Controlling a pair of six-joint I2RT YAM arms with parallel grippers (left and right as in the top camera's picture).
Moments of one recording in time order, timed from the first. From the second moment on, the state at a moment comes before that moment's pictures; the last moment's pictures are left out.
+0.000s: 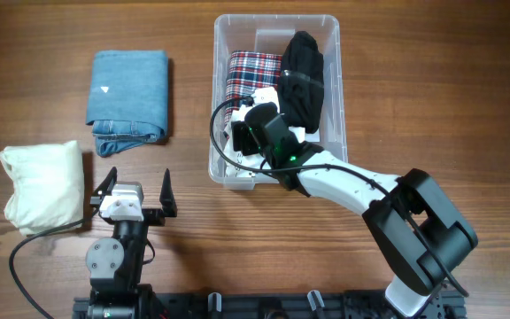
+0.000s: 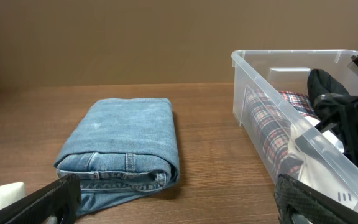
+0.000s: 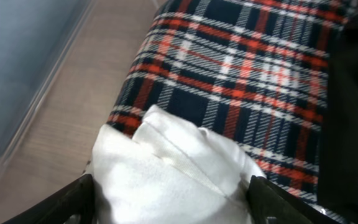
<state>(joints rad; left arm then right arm) -0.01 0.04 0.01 -0.07 0.03 0.00 0.70 1.86 1.00 0.14 0.20 0.42</state>
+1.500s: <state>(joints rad) -0.01 0.04 0.01 -0.07 0.03 0.00 -0.18 1.51 1.08 -0.34 -0.07 0.39</state>
